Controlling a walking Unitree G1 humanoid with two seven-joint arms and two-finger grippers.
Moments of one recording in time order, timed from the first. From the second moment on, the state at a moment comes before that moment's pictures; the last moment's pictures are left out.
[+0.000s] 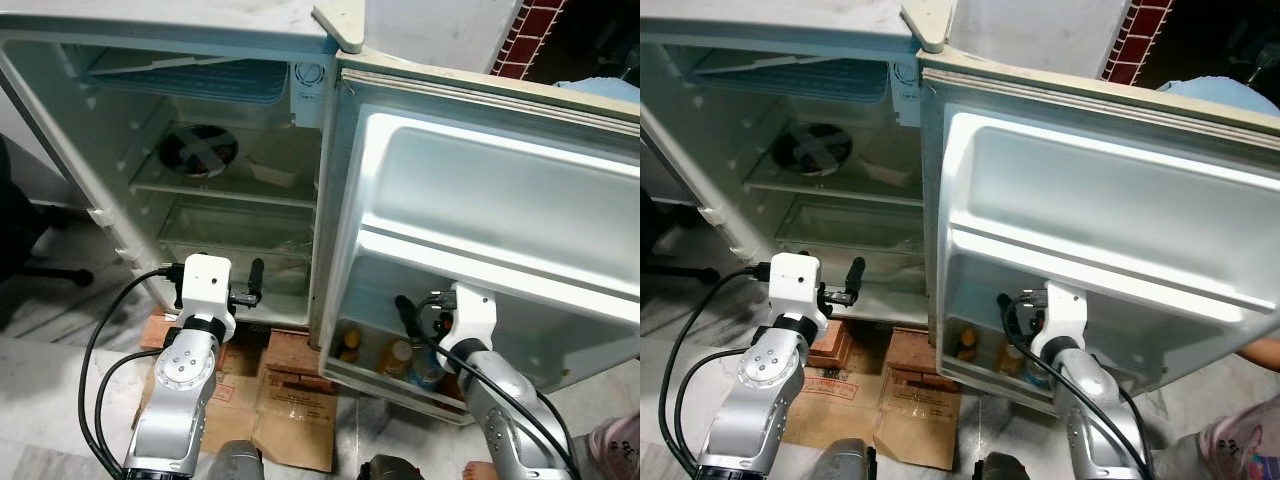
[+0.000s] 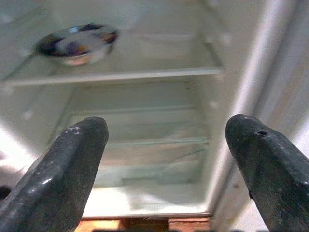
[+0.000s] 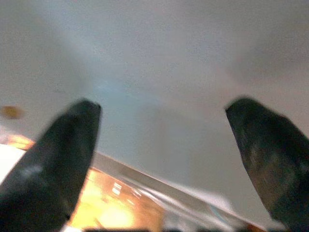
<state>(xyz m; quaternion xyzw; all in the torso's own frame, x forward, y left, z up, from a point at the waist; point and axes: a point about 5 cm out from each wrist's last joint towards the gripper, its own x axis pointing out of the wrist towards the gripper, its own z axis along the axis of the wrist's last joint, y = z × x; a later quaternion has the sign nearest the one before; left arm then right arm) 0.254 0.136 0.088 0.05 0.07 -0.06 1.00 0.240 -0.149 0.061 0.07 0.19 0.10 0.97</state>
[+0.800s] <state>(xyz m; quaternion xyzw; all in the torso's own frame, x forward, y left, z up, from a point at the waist) 0.257 0.132 0.088 0.03 0.06 -0.06 1.00 0.239 -0.166 0.103 0.09 0.18 0.30 0.93</state>
